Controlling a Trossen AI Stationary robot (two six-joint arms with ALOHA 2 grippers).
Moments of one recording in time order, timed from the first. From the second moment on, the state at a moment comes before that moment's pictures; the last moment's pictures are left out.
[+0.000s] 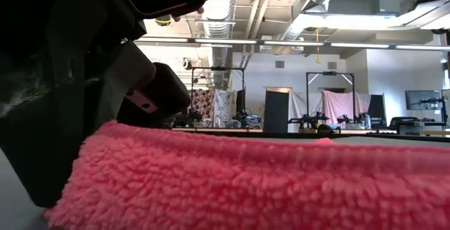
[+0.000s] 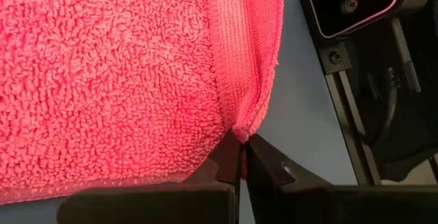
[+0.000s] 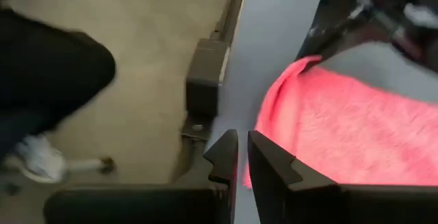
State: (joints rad) left arm -0.54 2.01 1.19 -0.03 0.16 -0.42; right arm 0.95 2.02 1.28 0.01 0.68 0.42
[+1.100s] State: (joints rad) left arm -0.54 2.01 1.19 -0.03 0.17 -0.42; right arm 0.90 2.13 1.28 0.02 0.65 0.30
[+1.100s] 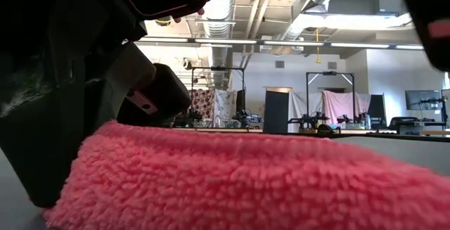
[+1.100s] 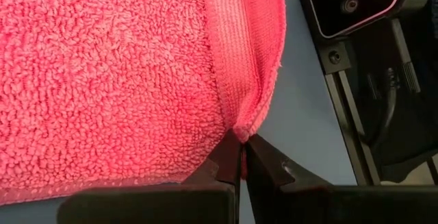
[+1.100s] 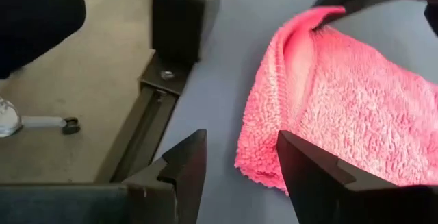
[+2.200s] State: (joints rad) left arm -0.54 1.95 1.19 -0.13 0.20 -0.41; right arm 0.88 2.13 1.28 -0.04 0.52 1.13
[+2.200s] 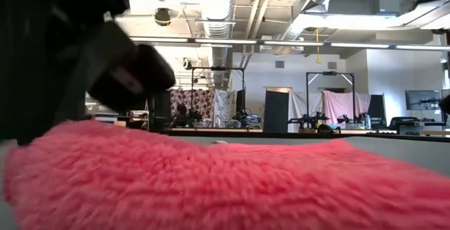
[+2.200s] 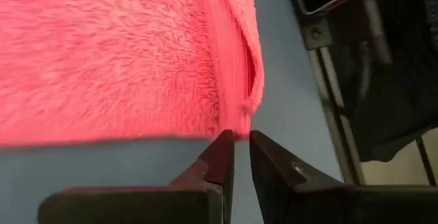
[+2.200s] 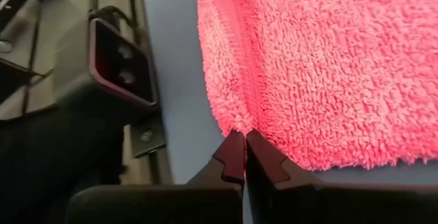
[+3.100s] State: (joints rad) left arm -0.75 1.93 1.19 0.05 -0.22 0.14; right arm 0.87 2.11 1.28 -0.02 0.51 1.23
